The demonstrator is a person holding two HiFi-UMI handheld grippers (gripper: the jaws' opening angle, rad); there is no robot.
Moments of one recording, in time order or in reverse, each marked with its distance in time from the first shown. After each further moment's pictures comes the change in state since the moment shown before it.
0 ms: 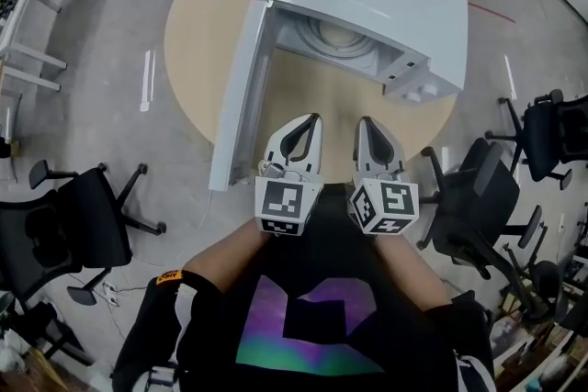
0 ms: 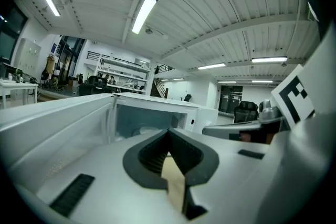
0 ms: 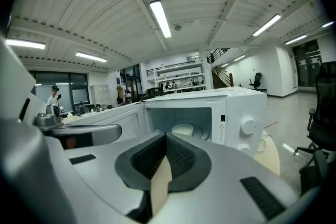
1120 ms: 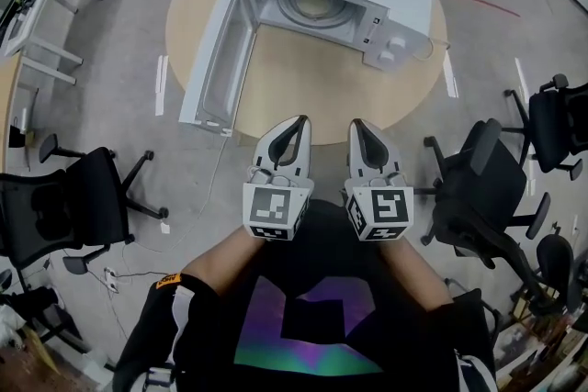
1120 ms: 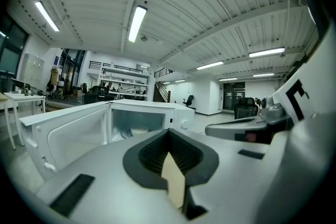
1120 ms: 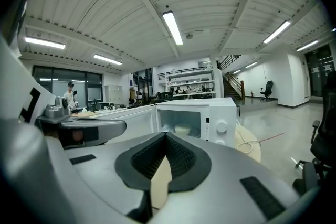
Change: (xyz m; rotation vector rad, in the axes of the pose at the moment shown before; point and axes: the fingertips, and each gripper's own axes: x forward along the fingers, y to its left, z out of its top) left arm -0.079 -0.115 -0.017 0.059 -0.034 0.069; right arm -0.138 -0.018 -0.017 -0.100 -0.045 0.111
